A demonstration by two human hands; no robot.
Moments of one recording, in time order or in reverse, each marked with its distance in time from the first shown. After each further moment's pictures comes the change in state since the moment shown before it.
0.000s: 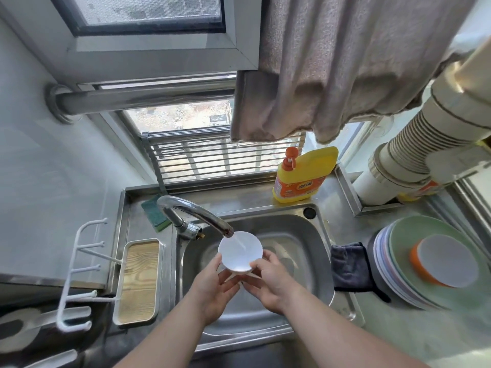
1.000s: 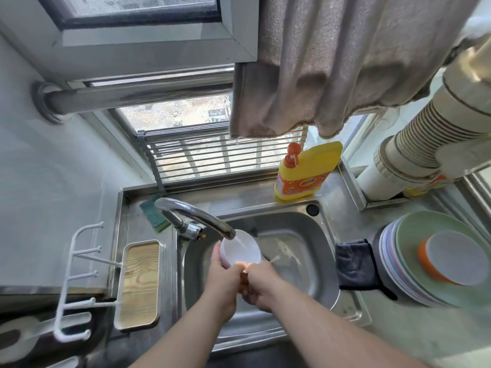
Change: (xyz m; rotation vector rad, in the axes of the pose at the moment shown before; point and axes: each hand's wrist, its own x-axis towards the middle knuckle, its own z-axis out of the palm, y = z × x) left_hand 0.015 -0.009 0.020 0.188 0.089 0.247; right_hand 0.015 0.010 0.022 -0.431 0.068 0.055
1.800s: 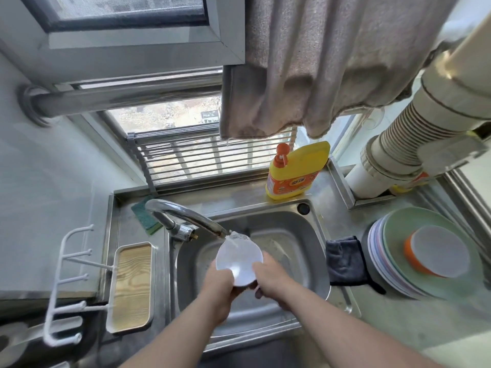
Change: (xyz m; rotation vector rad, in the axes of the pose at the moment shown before) left_hand -0.013 -0.002 0.009 0.029 -0.055 -0.131; right_hand -0.018 -0.007 -0.038 -0.215 0.047 -0.201
